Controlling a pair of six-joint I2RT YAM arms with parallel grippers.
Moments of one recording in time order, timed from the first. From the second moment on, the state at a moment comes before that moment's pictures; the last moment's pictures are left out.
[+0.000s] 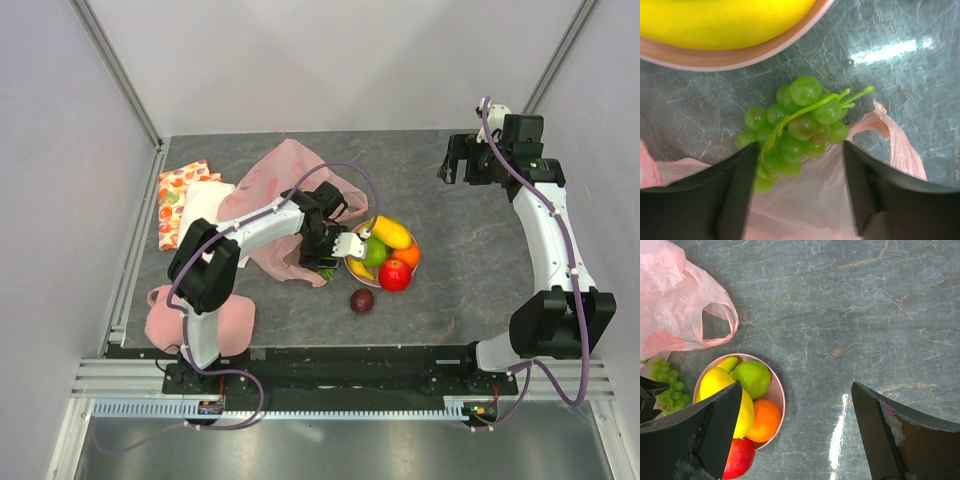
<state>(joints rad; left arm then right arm) -0.70 1.94 1.47 -0.89 0.26 1.09 -0.06 1.47 1.50 -0.70 -0.28 0.01</state>
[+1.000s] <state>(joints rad) -0.68 1.93 2.01 -0.97 0.46 0.83 -0.07 1.49 1.50 -0.69 -0.28 0.01</state>
